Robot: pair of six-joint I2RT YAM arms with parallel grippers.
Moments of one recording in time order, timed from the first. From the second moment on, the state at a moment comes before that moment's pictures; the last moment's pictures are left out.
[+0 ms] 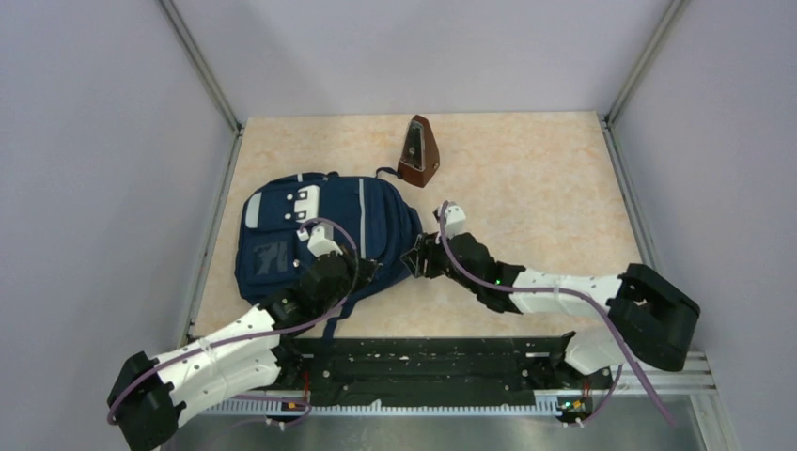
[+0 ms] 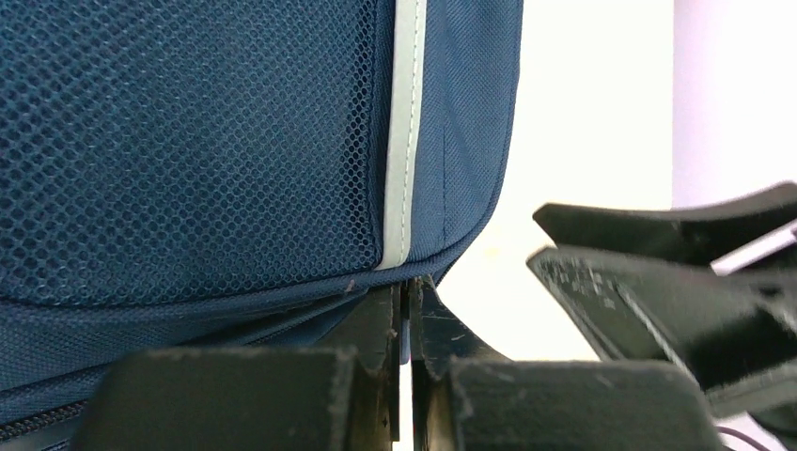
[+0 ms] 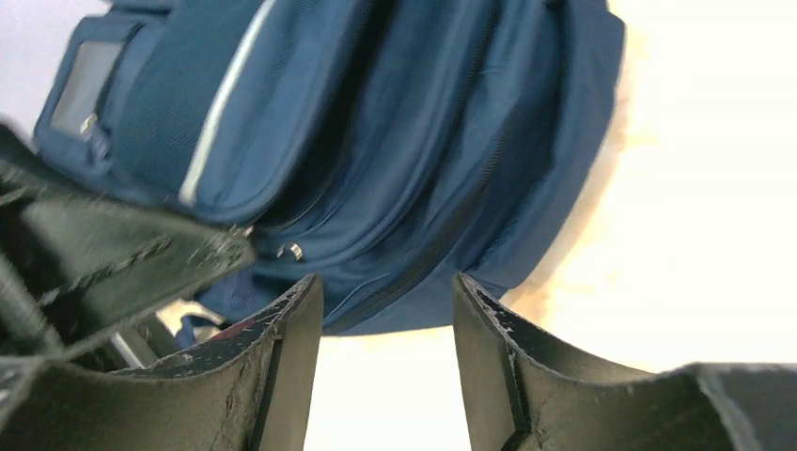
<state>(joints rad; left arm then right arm) -0.82 0.80 0.38 -0.07 -0.34 -1.05 0.97 1.41 0.65 0.37 0.22 0.60</state>
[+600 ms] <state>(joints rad) -0.82 0.77 0.38 -0.08 -0.33 -1.06 1.21 1.49 0.70 0.52 0.27 0.26</state>
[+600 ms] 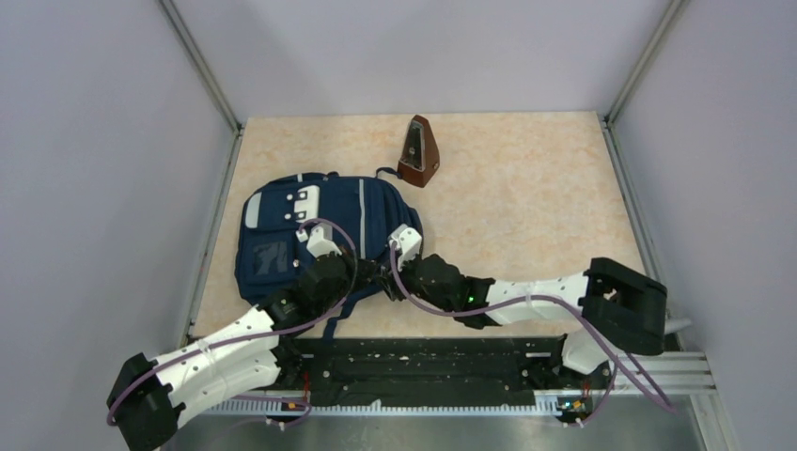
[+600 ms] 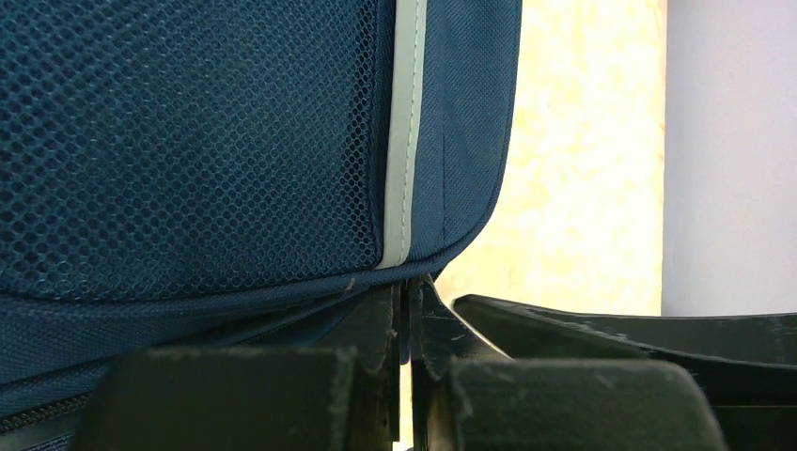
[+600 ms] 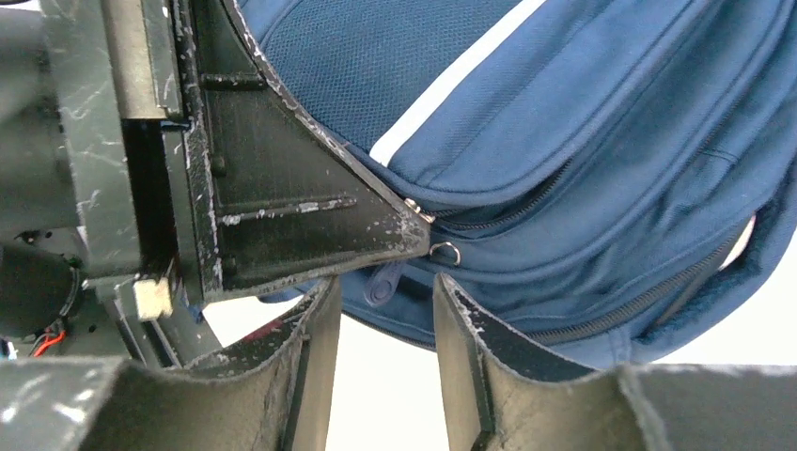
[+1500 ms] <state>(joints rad) -0.82 0.75 0.39 -0.11 -0.36 -1.05 1.25 1.67 0.83 0.43 0.44 0.27</state>
